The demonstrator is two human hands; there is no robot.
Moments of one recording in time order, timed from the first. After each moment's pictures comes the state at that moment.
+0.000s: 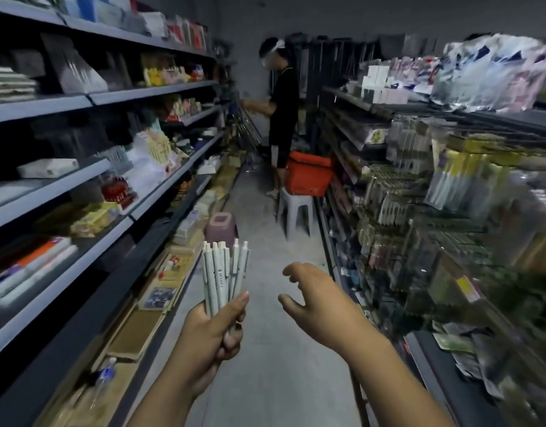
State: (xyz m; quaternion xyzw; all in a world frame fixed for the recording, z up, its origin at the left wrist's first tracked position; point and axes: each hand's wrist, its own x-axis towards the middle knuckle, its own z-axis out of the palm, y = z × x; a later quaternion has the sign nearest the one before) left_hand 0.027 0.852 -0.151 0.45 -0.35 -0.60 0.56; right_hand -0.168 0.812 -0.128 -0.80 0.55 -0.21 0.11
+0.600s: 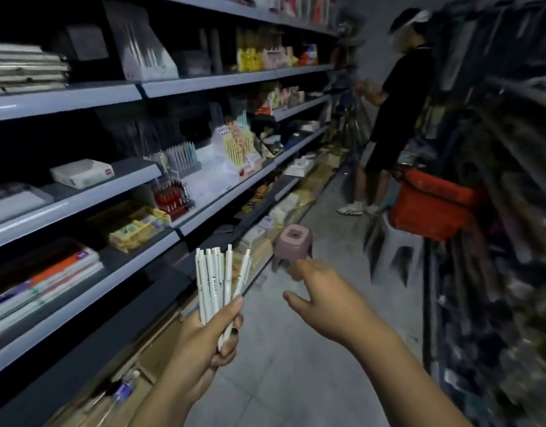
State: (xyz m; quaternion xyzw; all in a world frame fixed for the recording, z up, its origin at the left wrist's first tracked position) left_hand 0.101 0.445 -0.174 0.49 -0.21 -0.50 0.69; right_hand -0.066 0.311 -0.126 -0.91 0.36 -0.13 0.15
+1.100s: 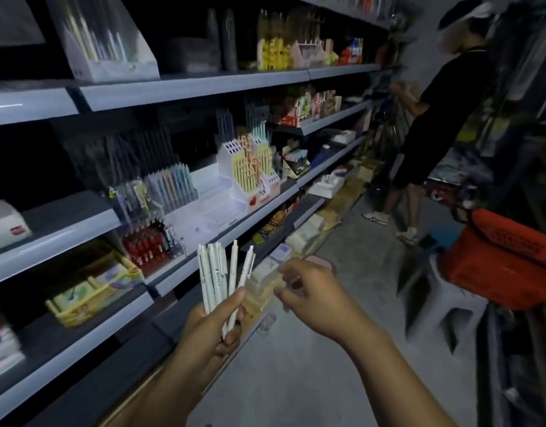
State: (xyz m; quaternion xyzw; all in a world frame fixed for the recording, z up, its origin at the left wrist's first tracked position) left_hand 0.272 0.108 -0.189 0.53 -0.17 -0.45 0.70; right_hand 0.130 -0.034 -0.148 -0.89 0.31 -0.15 0.31
